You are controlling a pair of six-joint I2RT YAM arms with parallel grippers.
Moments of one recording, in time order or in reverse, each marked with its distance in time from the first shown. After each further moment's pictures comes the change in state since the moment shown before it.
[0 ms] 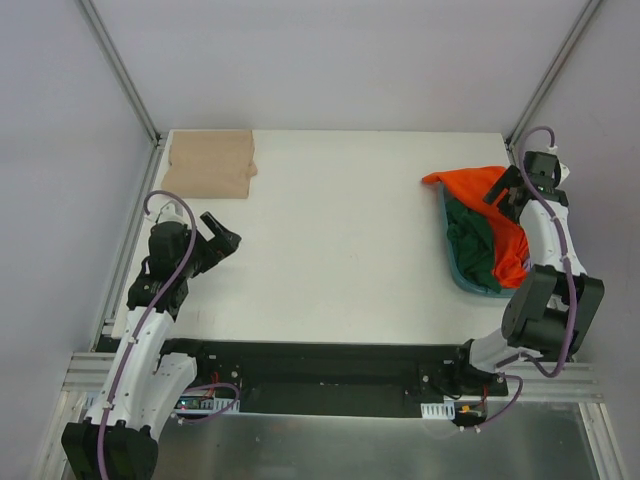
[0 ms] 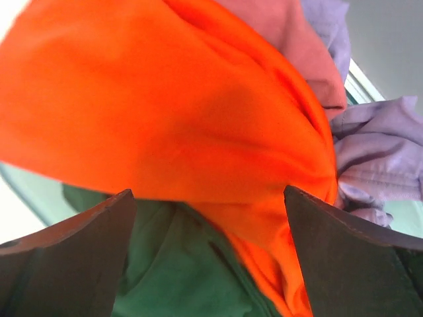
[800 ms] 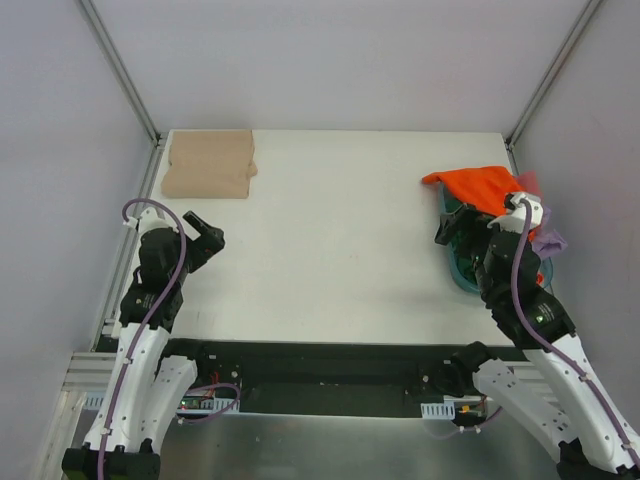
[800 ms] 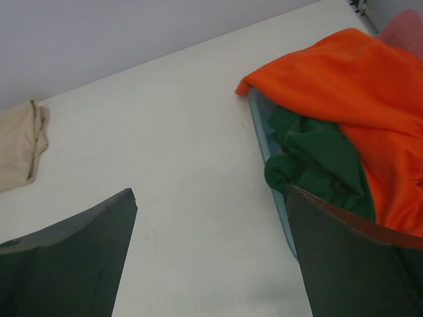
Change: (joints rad) left arm 0.000 -0.113 0.017 -0.042 -0.192 0.003; right arm 0.760 -0.884 -0.358 0.072 0.289 0.056
